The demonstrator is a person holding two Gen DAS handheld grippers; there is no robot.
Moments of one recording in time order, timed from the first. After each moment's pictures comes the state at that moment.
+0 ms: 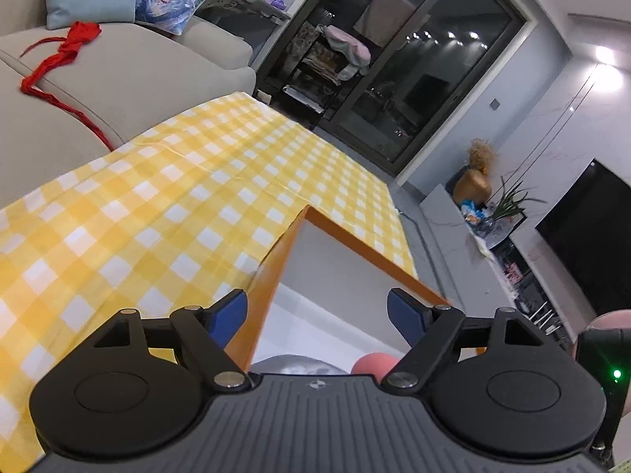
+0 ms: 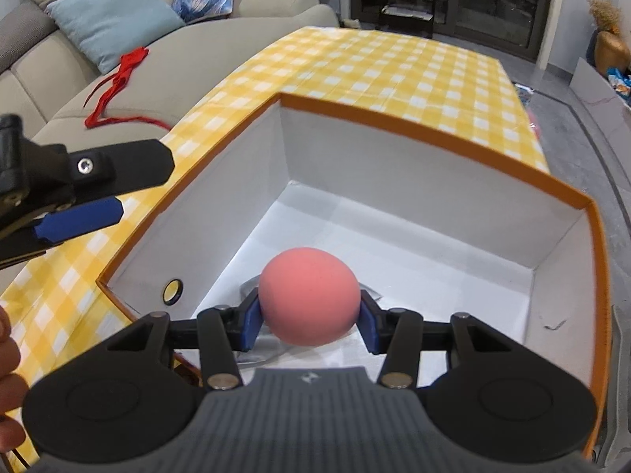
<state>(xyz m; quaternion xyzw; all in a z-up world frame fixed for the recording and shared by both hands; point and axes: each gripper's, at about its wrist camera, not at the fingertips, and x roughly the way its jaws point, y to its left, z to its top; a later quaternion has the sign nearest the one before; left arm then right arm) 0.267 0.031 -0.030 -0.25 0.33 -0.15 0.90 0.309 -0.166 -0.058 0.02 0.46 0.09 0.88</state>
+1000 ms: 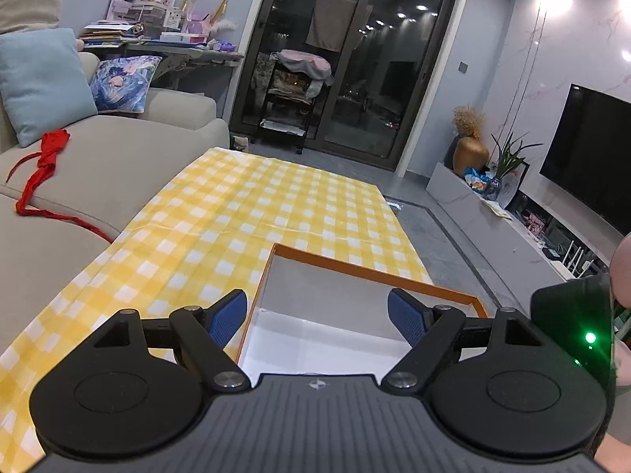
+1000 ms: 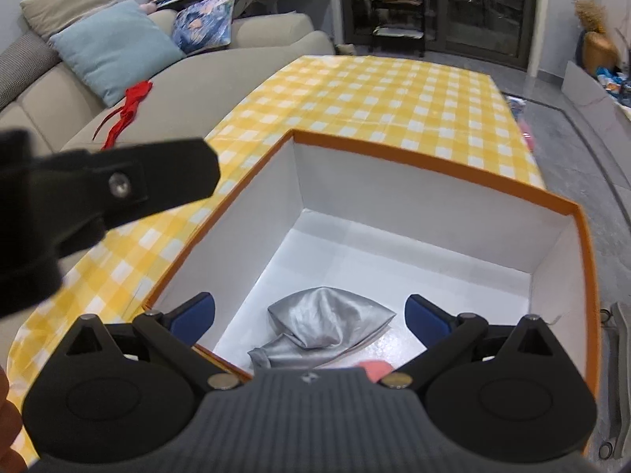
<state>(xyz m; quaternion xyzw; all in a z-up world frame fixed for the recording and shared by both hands) 0.234 -0.010 0.022 -0.09 0.28 -0.15 0.94 0.285 -0.162 -0.028 0.05 0.42 0.08 0.90</state>
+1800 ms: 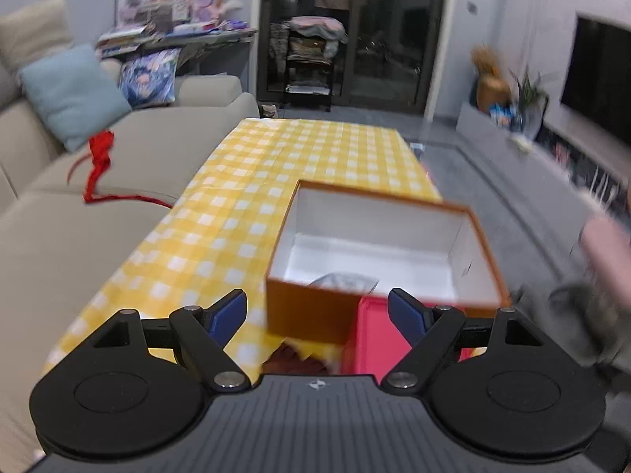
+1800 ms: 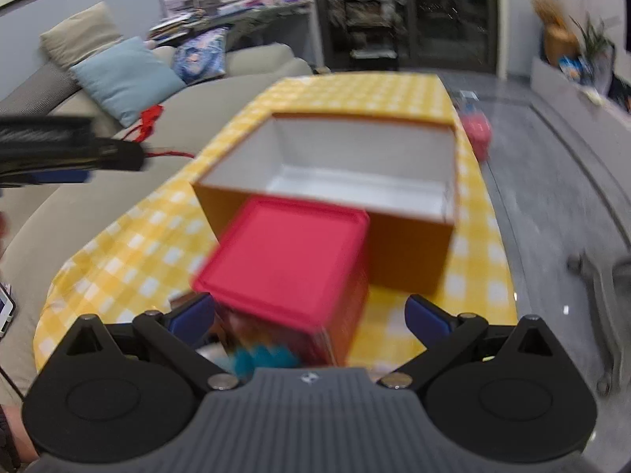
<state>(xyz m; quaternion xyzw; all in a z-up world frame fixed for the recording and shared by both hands) 0.121 -0.020 0.056 0.01 0.34 -0.10 0.93 0.070 -0.225 -0.015 0.09 0.38 0.06 0.92</state>
